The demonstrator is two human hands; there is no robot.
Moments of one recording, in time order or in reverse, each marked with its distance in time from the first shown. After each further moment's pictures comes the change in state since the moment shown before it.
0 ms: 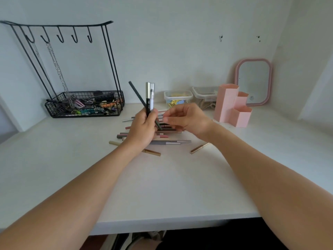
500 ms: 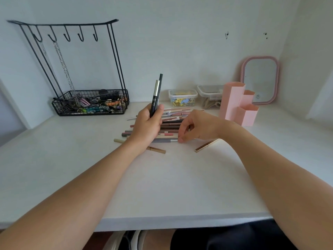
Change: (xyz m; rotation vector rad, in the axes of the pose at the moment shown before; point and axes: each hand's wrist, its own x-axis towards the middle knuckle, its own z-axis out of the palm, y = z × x) left_hand -0.002 0.005 -0.002 -0.008 0.019 0.000; right_hand -0.007 -0.002 -0.022 -0.700 -0.256 0.045
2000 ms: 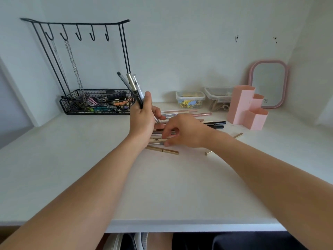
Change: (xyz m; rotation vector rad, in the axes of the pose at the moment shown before) left_hand 0.007 0.020 -0.017 -0.218 0.321 -0.087; right_hand 0.026 -0.044 0.037 -0.172 0.115 -0.211
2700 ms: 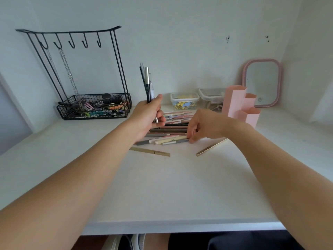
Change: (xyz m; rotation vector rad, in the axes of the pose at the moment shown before) left_hand 0.012 0.020 0.018 0.137 -0.306 -0.256; right_hand -0.032 0.052 -0.051 -0.054 -0.129 0.141
